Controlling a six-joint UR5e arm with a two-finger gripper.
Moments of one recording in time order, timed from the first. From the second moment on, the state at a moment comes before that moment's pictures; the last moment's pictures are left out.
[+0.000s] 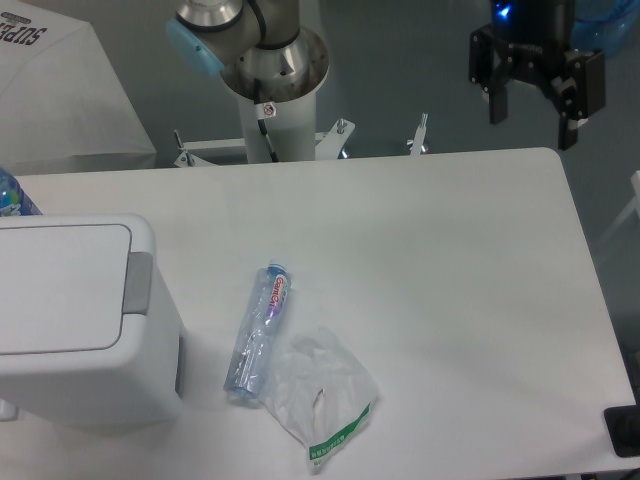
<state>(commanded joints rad) 2.79 -1.63 -1.38 -1.27 1.45 1.69</state>
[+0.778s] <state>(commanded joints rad) 2.58 -1.66 -1.38 -1.23 1.41 1.02</state>
